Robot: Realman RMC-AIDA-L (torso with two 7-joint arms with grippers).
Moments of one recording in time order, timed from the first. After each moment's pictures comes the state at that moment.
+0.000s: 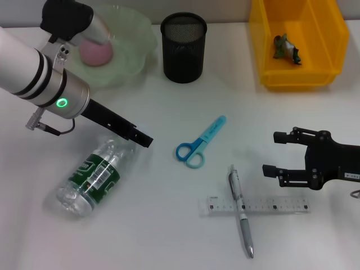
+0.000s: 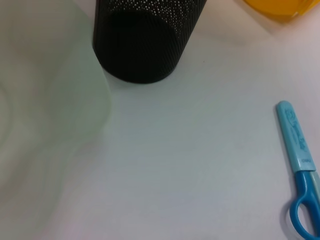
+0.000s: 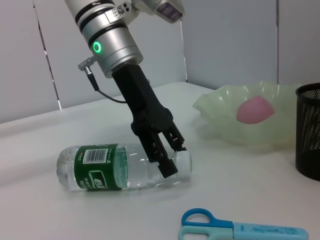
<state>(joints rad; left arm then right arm) -0.76 -2.07 1.22 0.86 2.48 1.30 -2.40 0.42 2.04 -0.66 -0.53 -2.02 -1.56 1.05</state>
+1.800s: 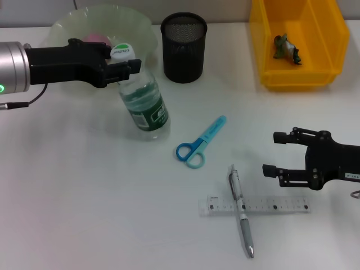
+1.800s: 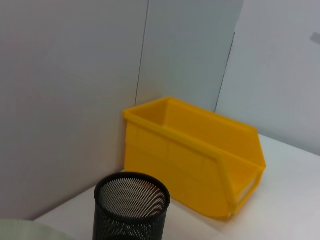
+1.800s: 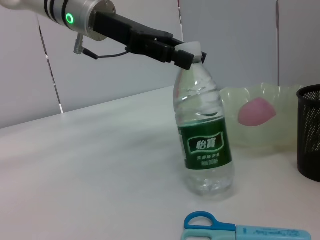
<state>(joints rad) -0.46 -2.06 1.02 1.06 1.89 1.33 -1.77 0.42 2.04 -0.66 -0.53 -2.02 -1.57 1.06</state>
